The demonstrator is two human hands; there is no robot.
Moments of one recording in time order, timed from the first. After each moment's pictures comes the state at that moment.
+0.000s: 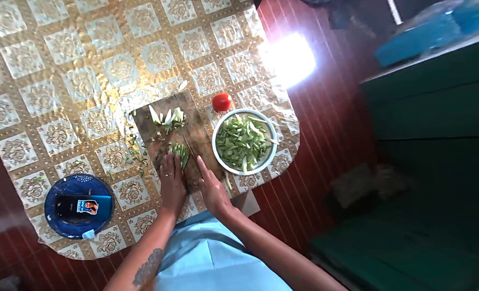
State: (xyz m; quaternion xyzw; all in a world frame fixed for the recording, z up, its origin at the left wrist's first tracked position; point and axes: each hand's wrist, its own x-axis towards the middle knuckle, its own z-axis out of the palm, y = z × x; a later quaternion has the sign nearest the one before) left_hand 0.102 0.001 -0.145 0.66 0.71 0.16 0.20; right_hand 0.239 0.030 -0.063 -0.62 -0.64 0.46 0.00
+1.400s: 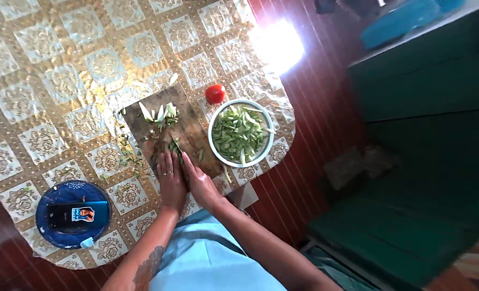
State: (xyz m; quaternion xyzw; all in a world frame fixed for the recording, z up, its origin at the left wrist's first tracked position) left_hand 0.105 0.002 -0.147 0.67 0.70 0.17 0.18; right_hand 0.208 0.036 -0.083 -0.62 -0.63 0.46 -0.06
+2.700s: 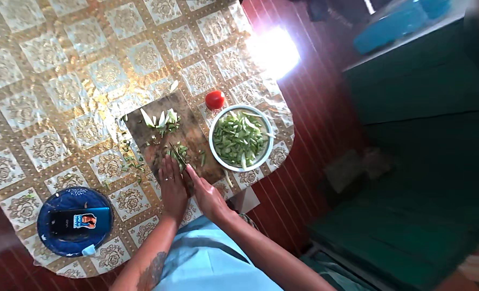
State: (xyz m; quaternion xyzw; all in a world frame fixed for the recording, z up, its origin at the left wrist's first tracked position) left_hand 0.102 -0.003 -0.153 0.68 0.69 0.19 0.17; right_hand 0.222 0.014 -0.070 -0.61 -0.66 0.44 -0.02
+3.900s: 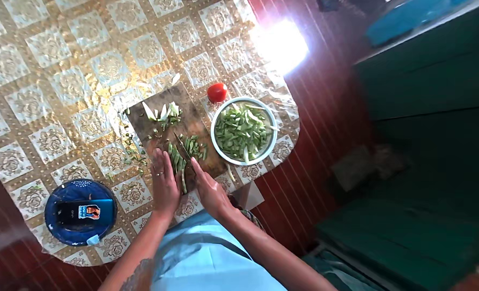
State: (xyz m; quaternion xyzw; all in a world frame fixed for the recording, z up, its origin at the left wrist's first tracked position) left_hand 0.072 -0.005 -0.130 0.67 0.68 0.22 0.21; right_hand 0.225 0.002 -0.069 -0.61 -0.67 0.41 0.05
